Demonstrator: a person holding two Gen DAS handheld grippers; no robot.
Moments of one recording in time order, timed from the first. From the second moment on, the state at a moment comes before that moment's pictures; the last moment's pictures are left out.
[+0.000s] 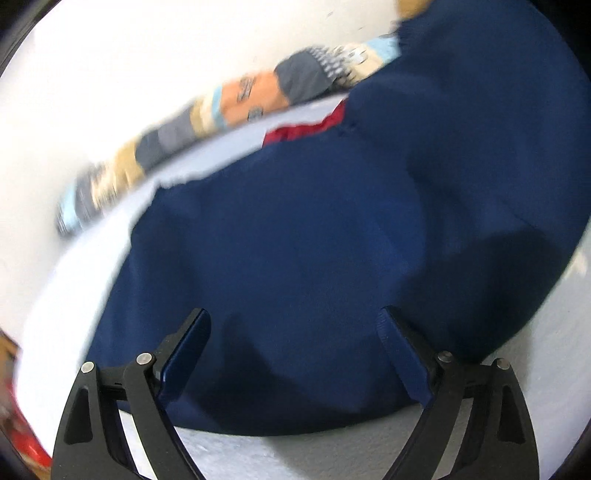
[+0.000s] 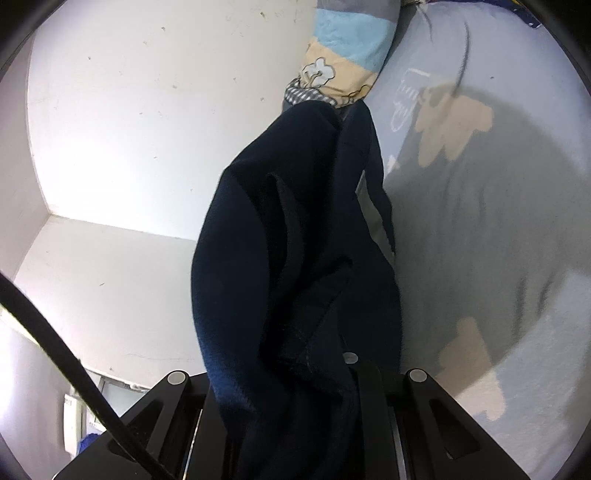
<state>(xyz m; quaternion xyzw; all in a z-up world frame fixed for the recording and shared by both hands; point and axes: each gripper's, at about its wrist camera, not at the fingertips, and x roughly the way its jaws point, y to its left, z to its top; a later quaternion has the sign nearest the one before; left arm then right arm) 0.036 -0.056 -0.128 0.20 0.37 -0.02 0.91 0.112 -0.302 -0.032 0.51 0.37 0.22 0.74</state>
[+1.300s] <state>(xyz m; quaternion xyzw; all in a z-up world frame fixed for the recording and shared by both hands) 0.057 0.093 -0.023 -0.01 0.34 0.04 0.94 0.111 -0.288 -0.019 0.50 0.36 0.22 0.76</state>
